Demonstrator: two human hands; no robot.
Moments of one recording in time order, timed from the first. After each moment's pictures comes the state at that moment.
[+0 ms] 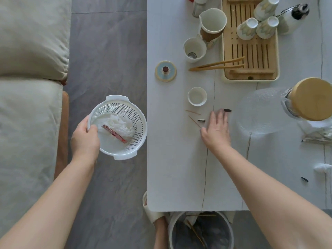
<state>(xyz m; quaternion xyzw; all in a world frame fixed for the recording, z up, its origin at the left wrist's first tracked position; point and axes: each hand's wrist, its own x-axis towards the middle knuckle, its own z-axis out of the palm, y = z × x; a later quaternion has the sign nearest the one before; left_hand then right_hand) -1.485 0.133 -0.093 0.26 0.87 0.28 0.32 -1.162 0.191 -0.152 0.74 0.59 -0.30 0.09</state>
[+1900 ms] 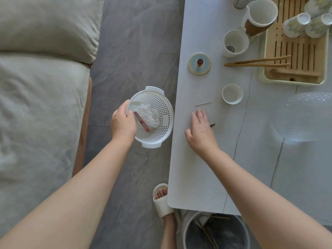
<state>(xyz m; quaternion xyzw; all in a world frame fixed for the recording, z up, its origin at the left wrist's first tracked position) -1.487 0.148 -0.111 0.28 0.86 0.22 0.36 -1.280 0.167 -0.148 0.62 0.69 -0.37 0.05</state>
